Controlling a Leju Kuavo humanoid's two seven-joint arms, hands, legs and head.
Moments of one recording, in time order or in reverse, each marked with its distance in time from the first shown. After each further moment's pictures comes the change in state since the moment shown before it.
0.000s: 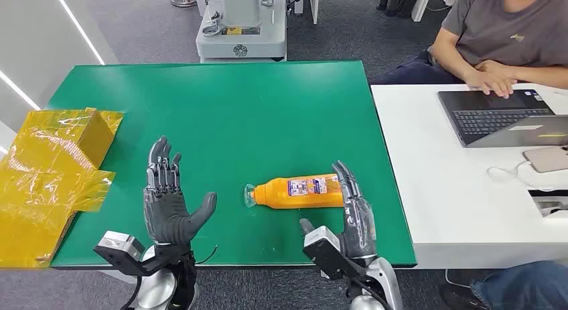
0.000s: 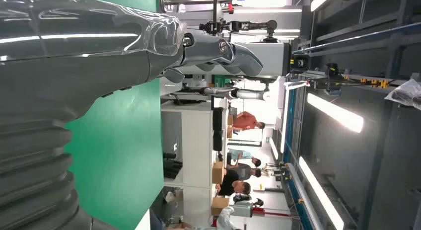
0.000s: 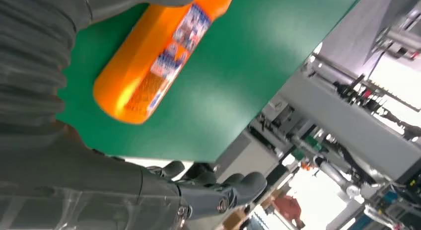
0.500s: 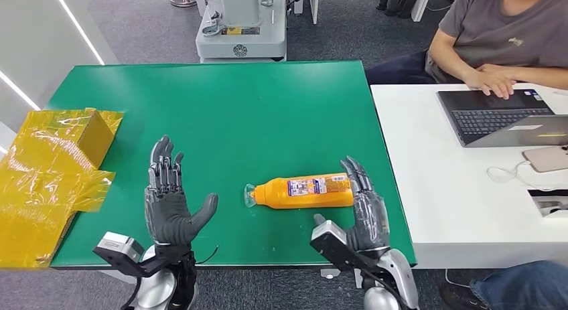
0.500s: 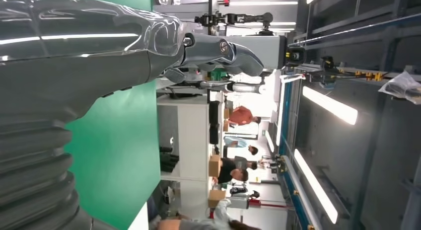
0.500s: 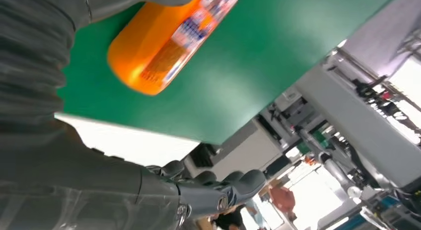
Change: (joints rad) left arm -0.003 0.002 0.000 0.002 0.002 -0.032 -0.018; right arm -0.034 -0.081 -0.030 0.006 0.065 0.043 0.036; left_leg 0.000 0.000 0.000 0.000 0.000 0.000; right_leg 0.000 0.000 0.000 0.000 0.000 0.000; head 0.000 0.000
